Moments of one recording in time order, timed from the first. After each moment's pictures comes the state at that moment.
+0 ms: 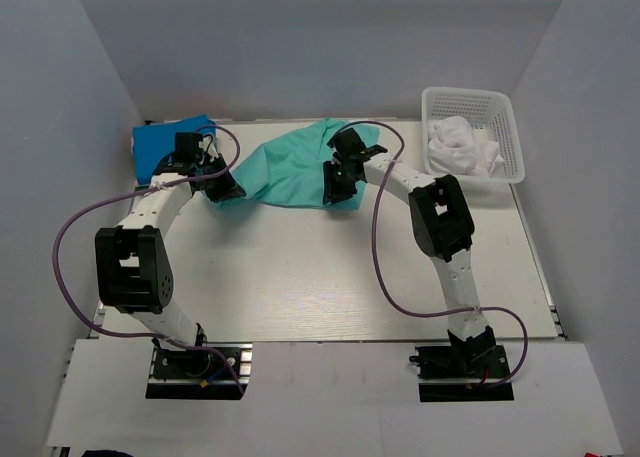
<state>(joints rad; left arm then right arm) -0.03 1.64 1.23 -0.50 0.36 -0.48 0.55 2.28 1.82 -0.59 -0.23 0.36</state>
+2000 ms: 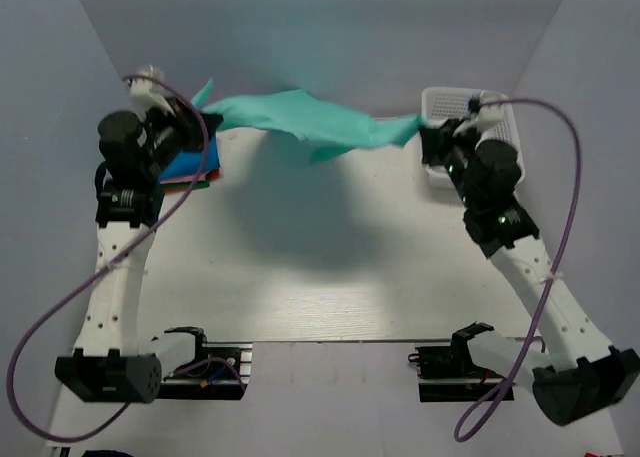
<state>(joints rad) -0.01 1.24 1.47 -0.19 0.41 -0.42 0.39 1.14 1.26 0.01 0.13 0.18</state>
